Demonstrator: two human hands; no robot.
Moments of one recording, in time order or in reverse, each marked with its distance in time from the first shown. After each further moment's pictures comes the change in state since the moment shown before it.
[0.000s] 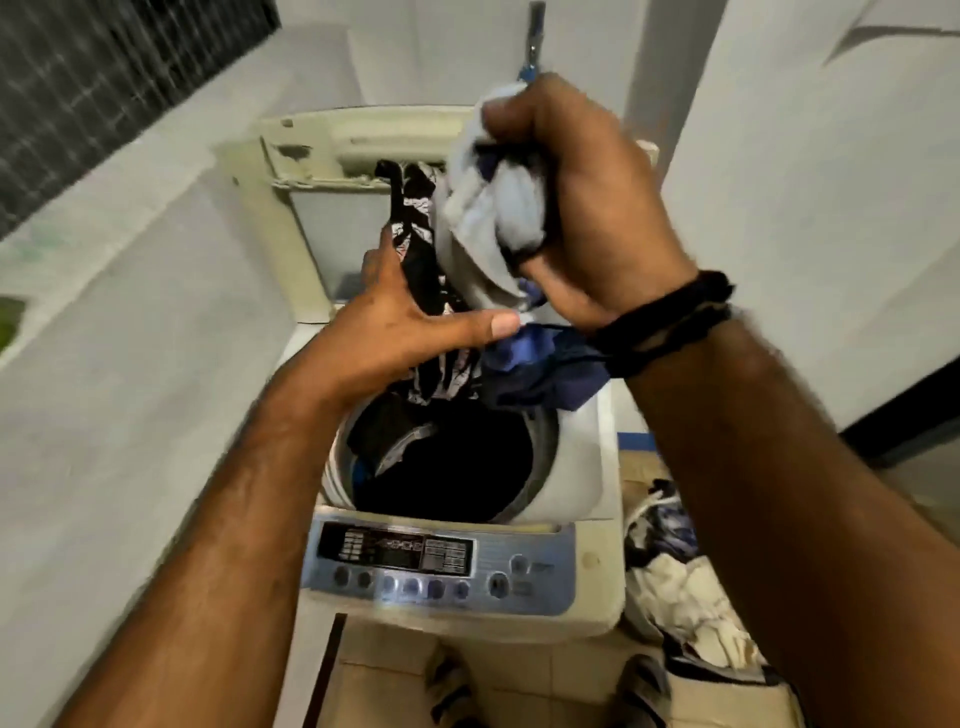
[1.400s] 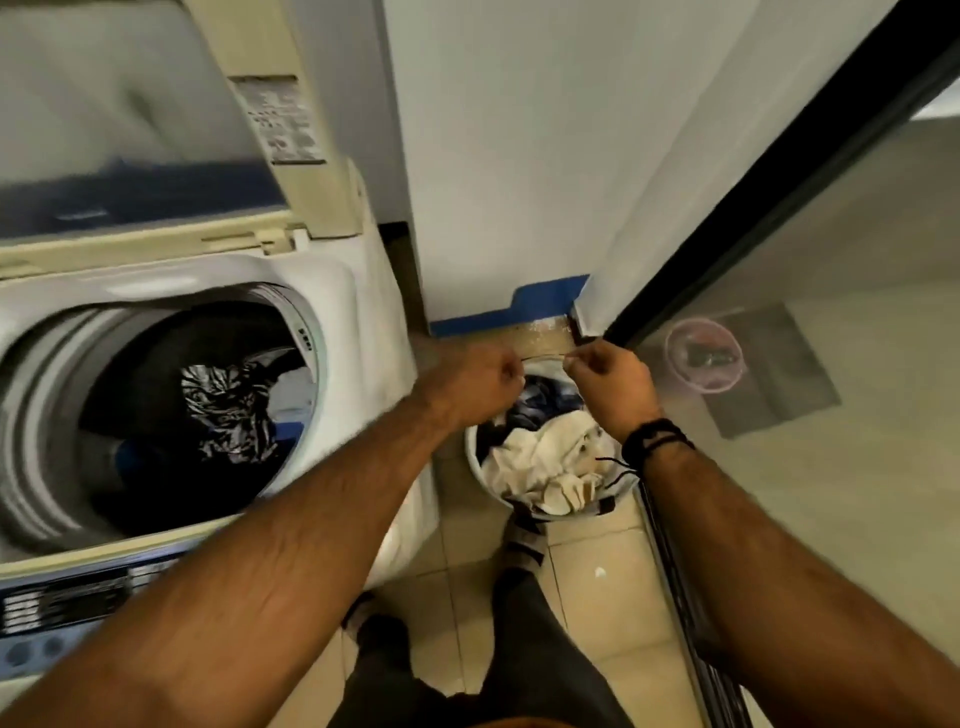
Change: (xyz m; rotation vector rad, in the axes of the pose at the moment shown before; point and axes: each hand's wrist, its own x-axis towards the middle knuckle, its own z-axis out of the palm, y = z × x) left_hand 0.043 -0.121 0.364 0.550 -0.673 -0.201; right_hand -0.212 0.118 -0.389 -1.070 0.734 0.674
